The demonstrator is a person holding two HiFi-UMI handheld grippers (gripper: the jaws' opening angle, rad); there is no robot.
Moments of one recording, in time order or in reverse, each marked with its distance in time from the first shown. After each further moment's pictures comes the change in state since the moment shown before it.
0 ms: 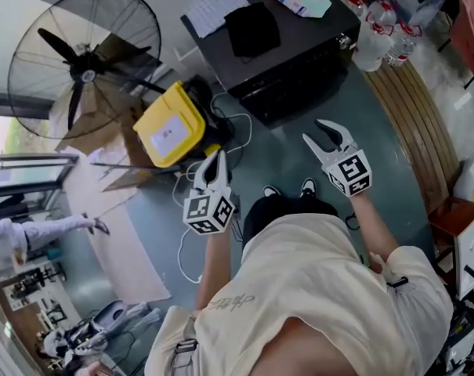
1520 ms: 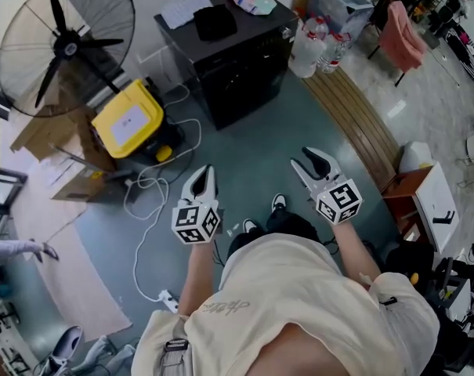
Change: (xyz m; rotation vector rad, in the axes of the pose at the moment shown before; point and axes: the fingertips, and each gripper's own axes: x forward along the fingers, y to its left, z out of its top) left arm -0.192 -0.051 -0.121 -0.046 -0.038 -0.219; right arm -0.214 0.200 -0.018 0.020 -0.042 -0.186
